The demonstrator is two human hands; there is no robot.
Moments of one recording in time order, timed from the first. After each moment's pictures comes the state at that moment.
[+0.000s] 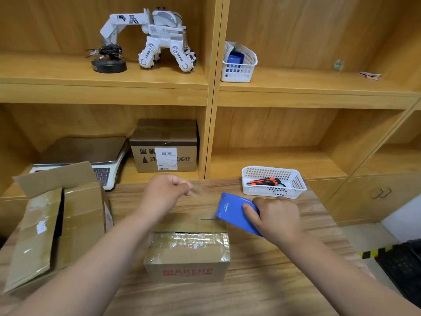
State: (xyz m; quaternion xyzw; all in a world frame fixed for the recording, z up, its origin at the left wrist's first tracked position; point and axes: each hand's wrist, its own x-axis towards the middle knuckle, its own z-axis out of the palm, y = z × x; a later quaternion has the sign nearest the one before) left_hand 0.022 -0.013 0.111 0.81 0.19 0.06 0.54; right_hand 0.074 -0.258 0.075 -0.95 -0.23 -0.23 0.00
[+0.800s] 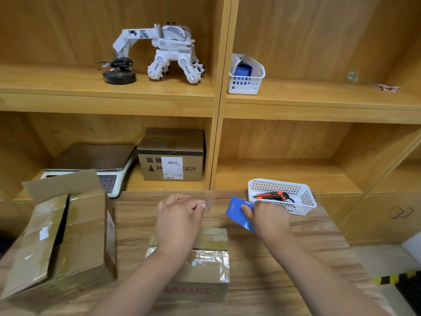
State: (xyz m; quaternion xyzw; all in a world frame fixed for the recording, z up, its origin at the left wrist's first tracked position) left_hand 0.017 -0.060 0.087 0.90 0.14 0.29 0.29; right_hand 0.129 -0.235 0.054 -0.98 -0.15 -0.10 -0.08
